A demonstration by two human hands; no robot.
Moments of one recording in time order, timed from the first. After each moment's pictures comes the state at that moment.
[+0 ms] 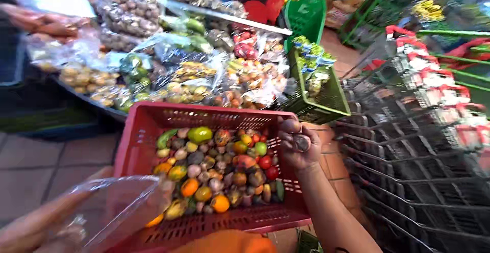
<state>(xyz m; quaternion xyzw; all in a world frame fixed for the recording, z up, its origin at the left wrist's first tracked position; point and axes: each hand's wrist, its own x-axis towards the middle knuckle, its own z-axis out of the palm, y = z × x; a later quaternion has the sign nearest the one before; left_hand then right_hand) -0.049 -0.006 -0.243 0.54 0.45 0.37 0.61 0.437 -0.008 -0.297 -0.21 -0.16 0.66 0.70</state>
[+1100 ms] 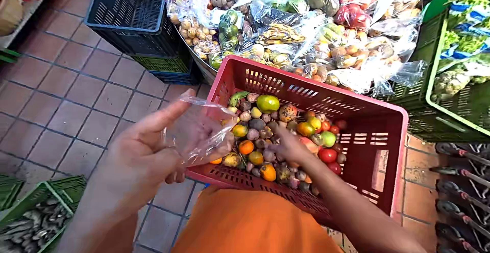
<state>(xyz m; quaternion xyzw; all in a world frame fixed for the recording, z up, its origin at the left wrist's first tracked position) -0.030 -0.016 -0.206 0.52 0.58 0.39 0.50 0.293 0.030 -0.410 -0.57 -0.66 0.48 0.12</state>
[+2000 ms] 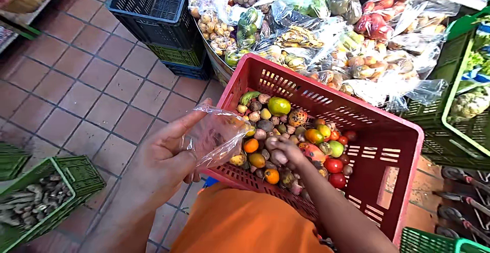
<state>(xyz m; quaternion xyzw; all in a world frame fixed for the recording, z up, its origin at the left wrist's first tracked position) -0.041 -0.038 -0.228 0.48 0.55 0.44 0.52 0.284 0.017 -0.487 -0.55 -0.35 0.72 0.21</state>
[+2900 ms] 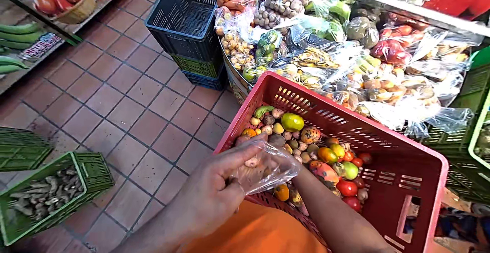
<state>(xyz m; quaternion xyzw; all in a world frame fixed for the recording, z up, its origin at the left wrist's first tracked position) -0.015 -0.050 -0.223 0.52 0.53 0.36 0.57 0.210 0.054 -0.471 -0.57 -0.42 0.70 0.06</state>
